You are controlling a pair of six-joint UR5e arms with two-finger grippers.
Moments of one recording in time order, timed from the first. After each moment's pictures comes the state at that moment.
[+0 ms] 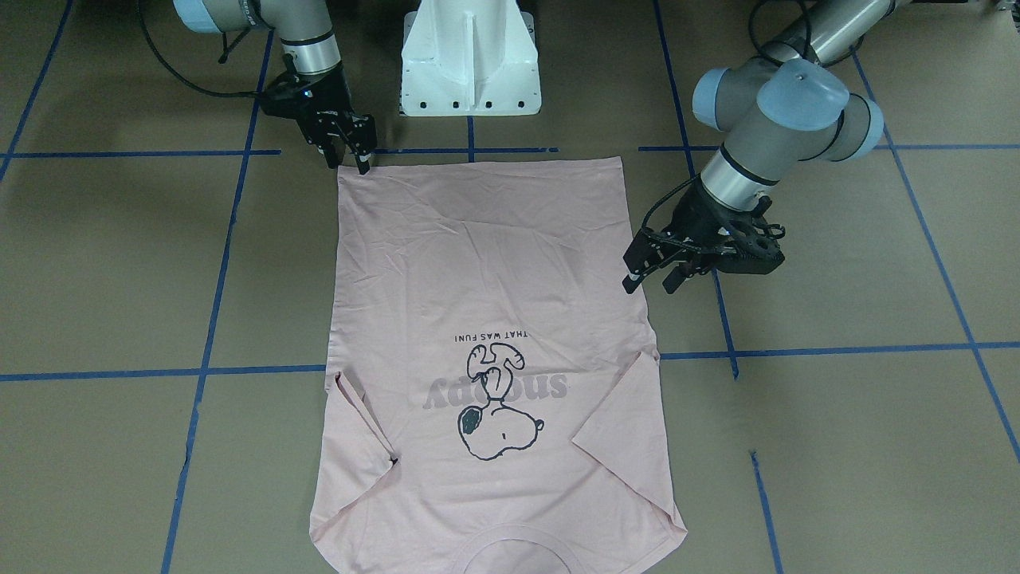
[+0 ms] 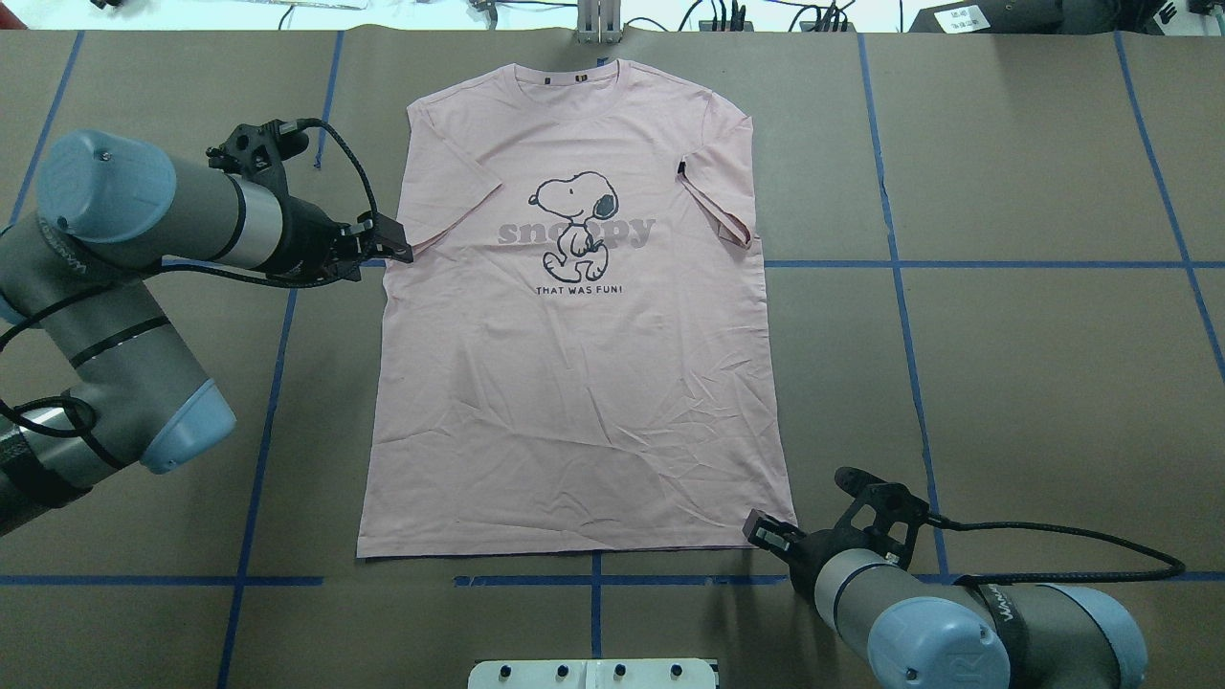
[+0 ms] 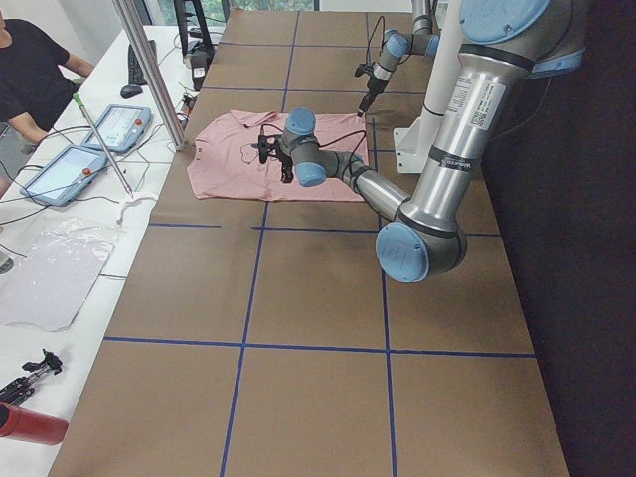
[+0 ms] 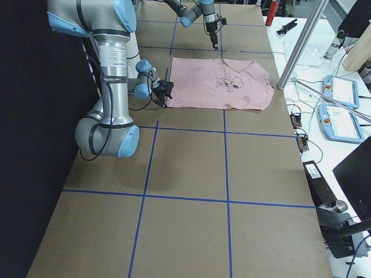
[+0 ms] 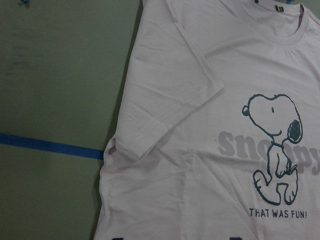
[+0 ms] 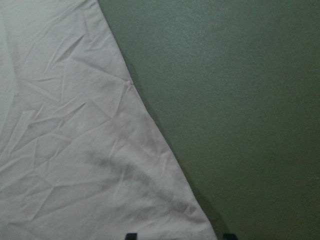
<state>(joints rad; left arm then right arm) -0.77 -1.94 -1.67 -2.23 -1.98 -1.39 0.06 -1.48 2.03 -1.25 1.25 1.97</state>
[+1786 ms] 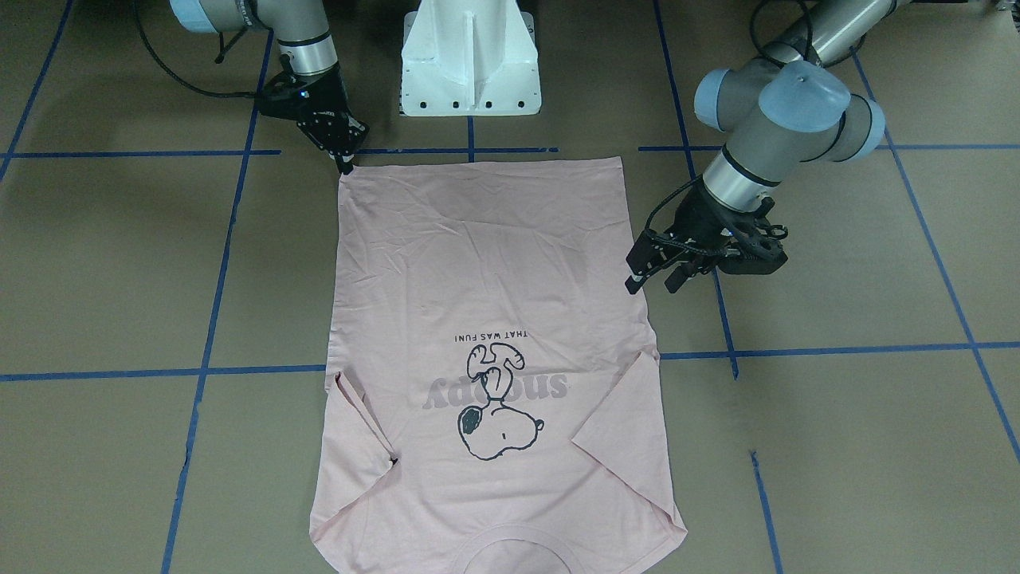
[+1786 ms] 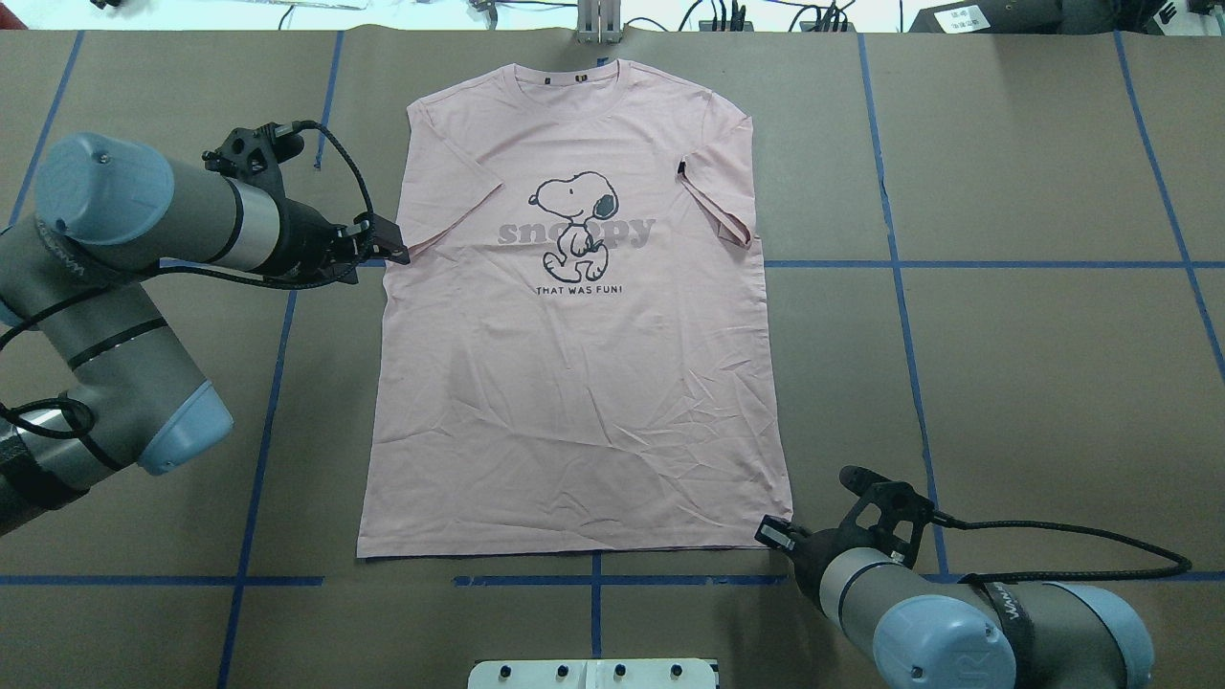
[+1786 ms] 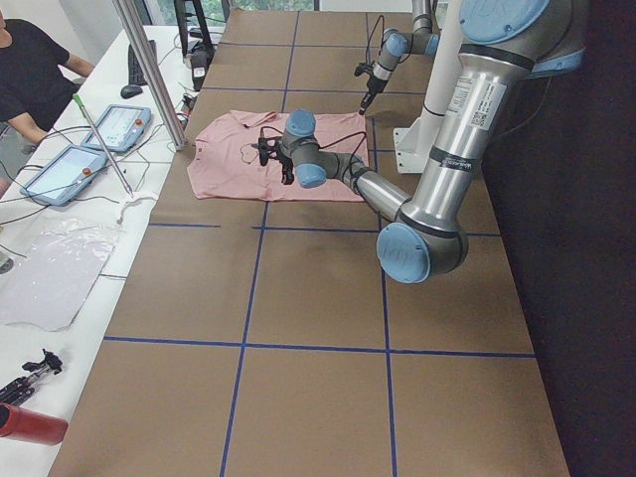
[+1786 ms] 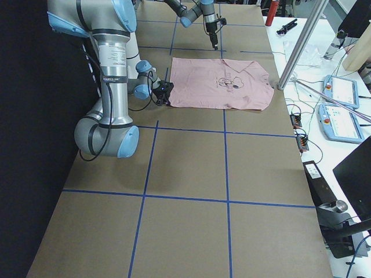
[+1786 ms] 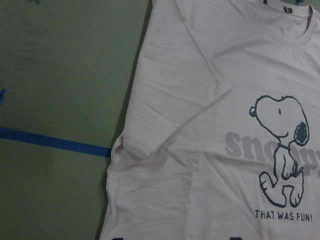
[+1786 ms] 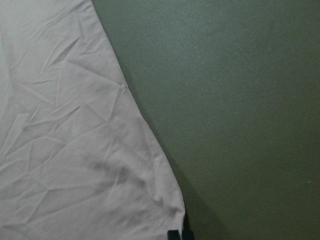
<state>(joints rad) -0.77 -1.93 -1.67 -2.24 -1.98 -1.42 0.07 -1.49 2.04 -1.25 1.25 1.97</state>
